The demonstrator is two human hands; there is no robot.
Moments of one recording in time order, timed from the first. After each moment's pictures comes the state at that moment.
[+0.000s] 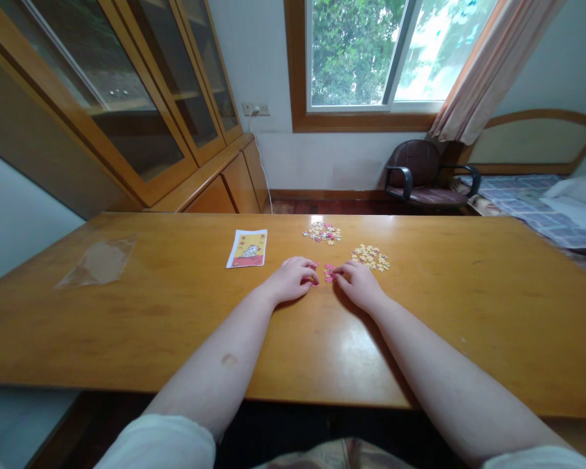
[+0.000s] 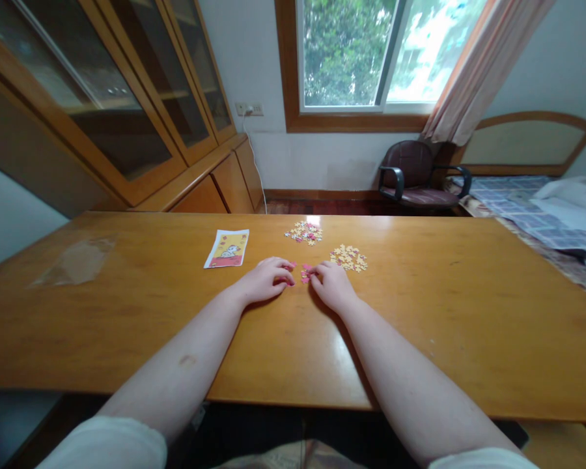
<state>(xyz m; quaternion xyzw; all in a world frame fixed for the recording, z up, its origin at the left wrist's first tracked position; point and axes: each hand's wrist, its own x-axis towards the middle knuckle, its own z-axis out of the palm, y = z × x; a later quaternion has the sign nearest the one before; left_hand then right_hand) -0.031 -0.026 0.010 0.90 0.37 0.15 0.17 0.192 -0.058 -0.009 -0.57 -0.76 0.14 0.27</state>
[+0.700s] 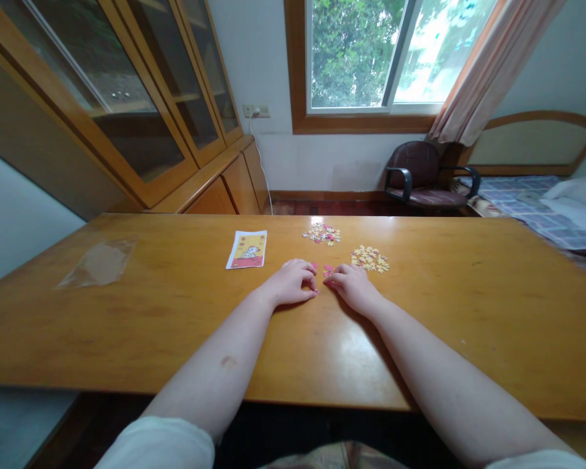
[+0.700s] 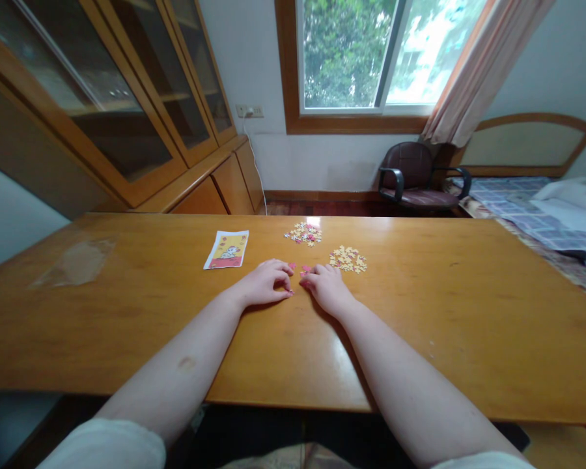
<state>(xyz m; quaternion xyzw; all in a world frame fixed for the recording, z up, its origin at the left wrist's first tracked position) -0.031 -0.028 0.014 0.90 0.35 0.14 0.19 0.188 -0.060 -0.014 -0.54 -0.82 0.10 0.17</state>
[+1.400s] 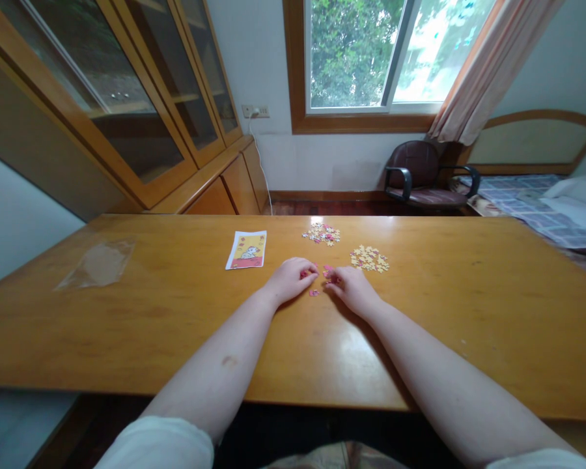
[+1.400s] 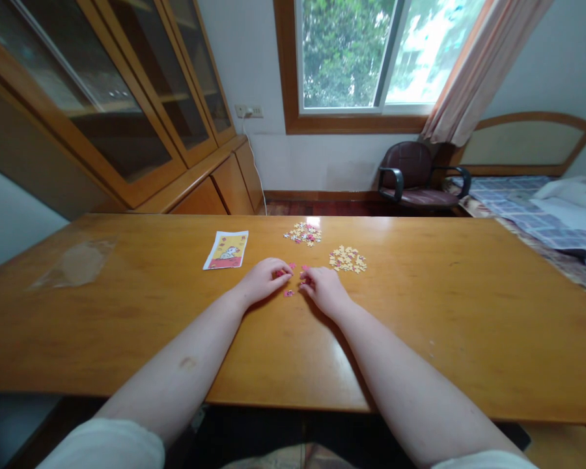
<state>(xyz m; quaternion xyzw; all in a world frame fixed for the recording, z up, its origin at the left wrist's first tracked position) -0.025 -0.026 0.014 0.86 0.40 0.23 0.22 0.181 -0.064 -0.009 -0.54 -0.78 0.17 0.26</state>
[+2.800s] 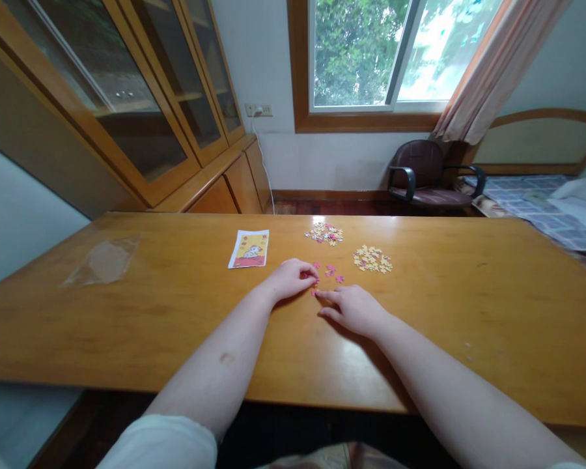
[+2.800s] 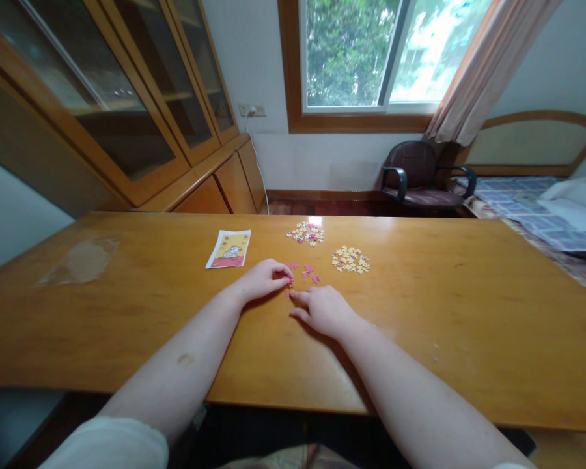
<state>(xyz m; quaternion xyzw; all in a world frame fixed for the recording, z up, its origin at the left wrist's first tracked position) -0.033 -0.020 0.014 0.84 0.43 0.16 0.28 0.171 -0.099 0.019 -0.49 -0.86 0.14 0.03</state>
